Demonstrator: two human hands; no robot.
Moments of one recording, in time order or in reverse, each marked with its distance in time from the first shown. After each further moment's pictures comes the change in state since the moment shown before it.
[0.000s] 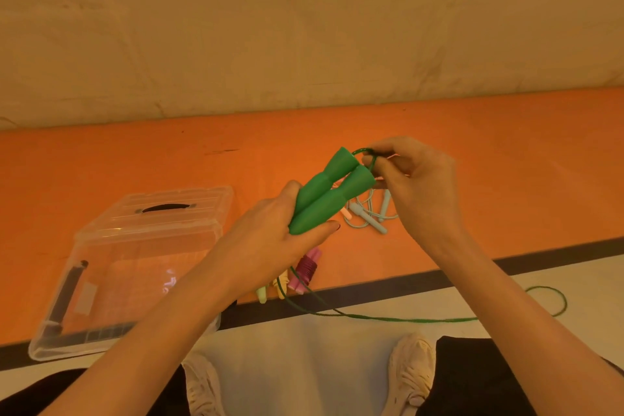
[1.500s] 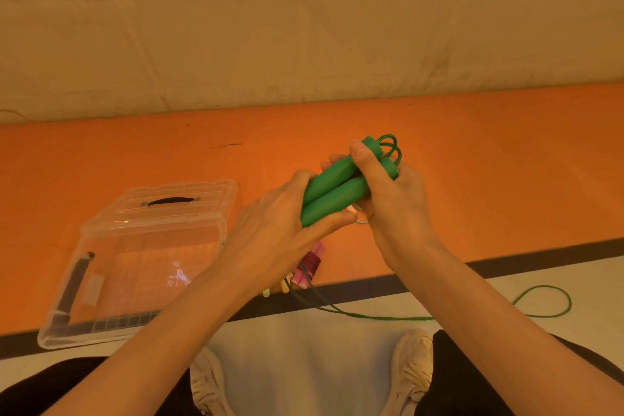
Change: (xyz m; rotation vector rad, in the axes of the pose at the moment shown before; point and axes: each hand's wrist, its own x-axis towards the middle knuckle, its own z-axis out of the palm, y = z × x) left_hand 0.001 0.008 0.008 0.072 0.149 0.025; right_hand -0.018 -0.013 0.038 0.637 0.071 0.498
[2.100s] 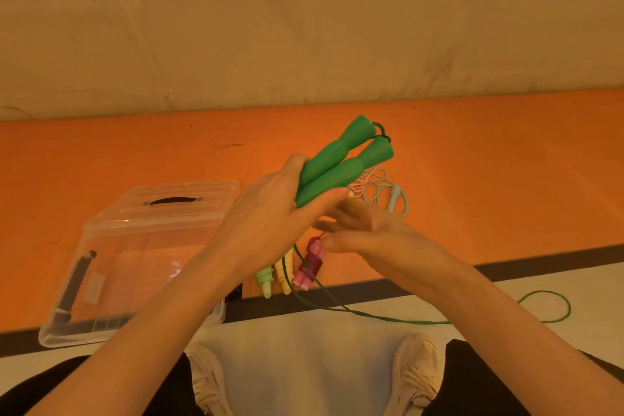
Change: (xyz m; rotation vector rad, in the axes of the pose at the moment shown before) left_hand 0.011 -0.008 -0.017 -0.107 -0.004 -0.004; right_hand -0.004 0.021 -0.030 -0.378 -0.640 0.279
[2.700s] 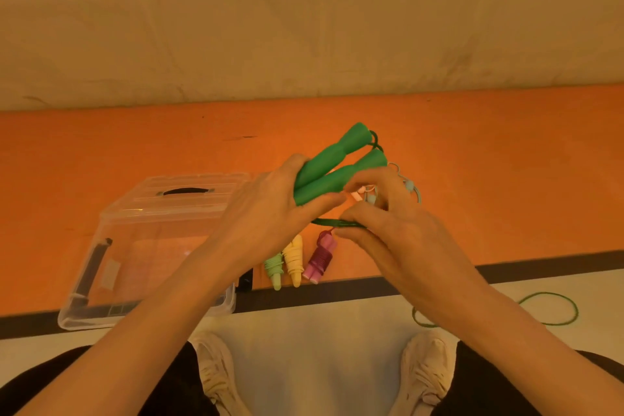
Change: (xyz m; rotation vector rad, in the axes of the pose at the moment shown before) left_hand -0.002 -0.015 -0.003 0.082 0.016 -0.052; right_hand -0.025 -0.014 0.017 -1.217 0.358 -0.628
